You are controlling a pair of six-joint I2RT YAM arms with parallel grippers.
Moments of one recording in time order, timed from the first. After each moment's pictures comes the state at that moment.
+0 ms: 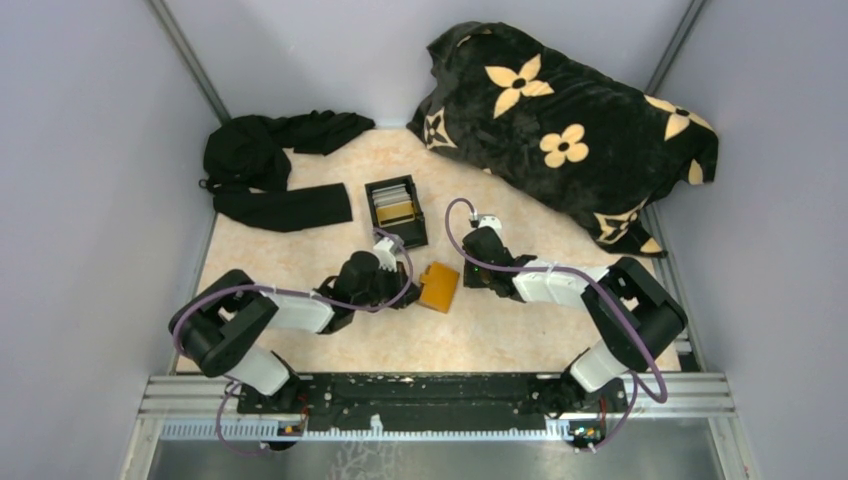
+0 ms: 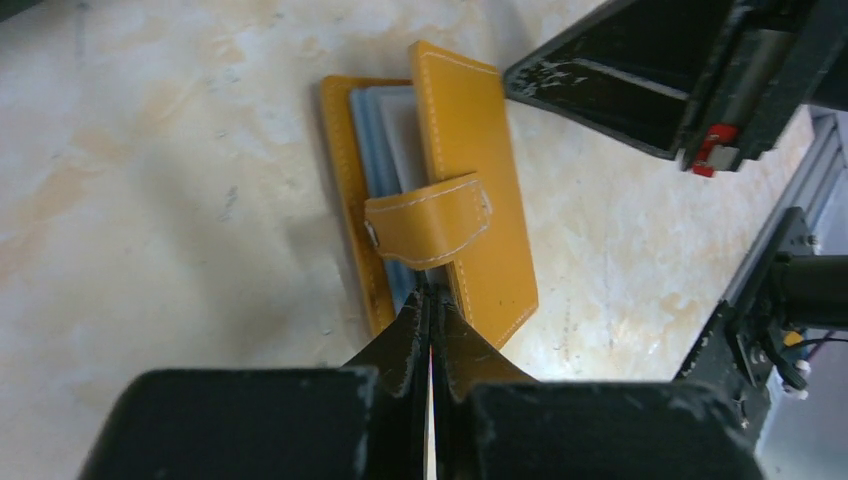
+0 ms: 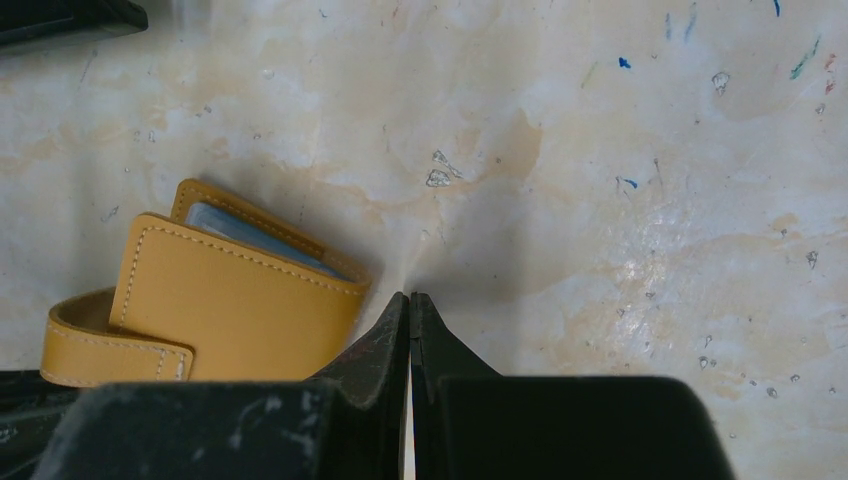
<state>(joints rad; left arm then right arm) -0.75 1.53 0.39 0.65 0.19 -0.59 0.71 1.52 0.68 -0.01 0.19 0.58</state>
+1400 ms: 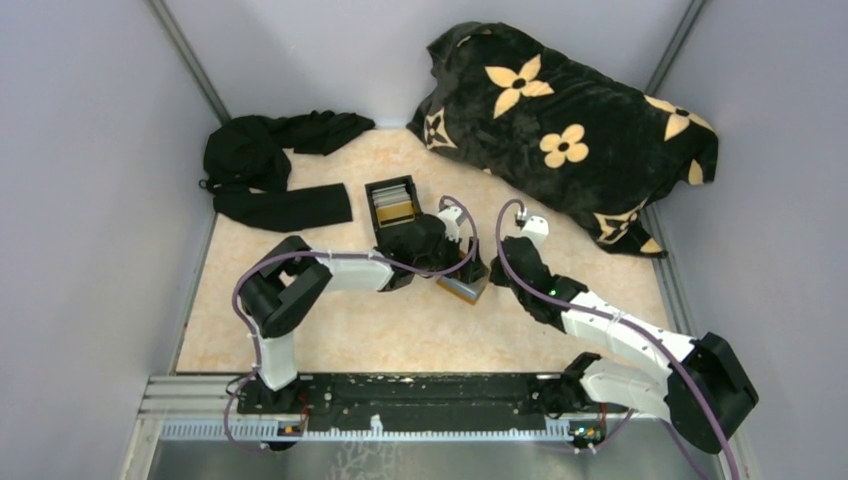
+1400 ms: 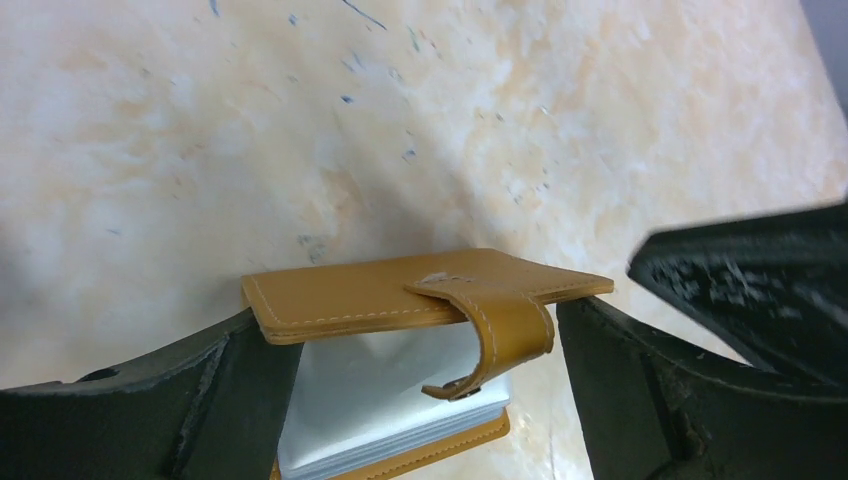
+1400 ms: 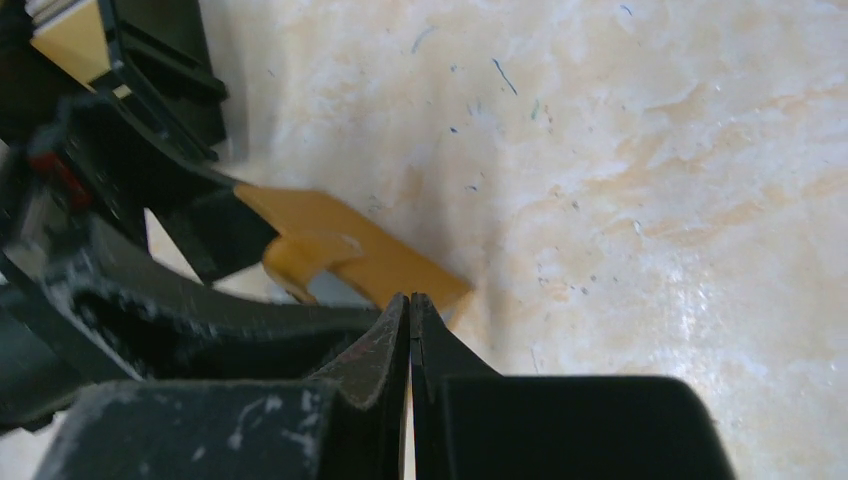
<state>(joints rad) -0.88 1.88 0.97 0.41 0.17 -0.49 0.70 1.05 0.54 -0.12 0.42 0.68</state>
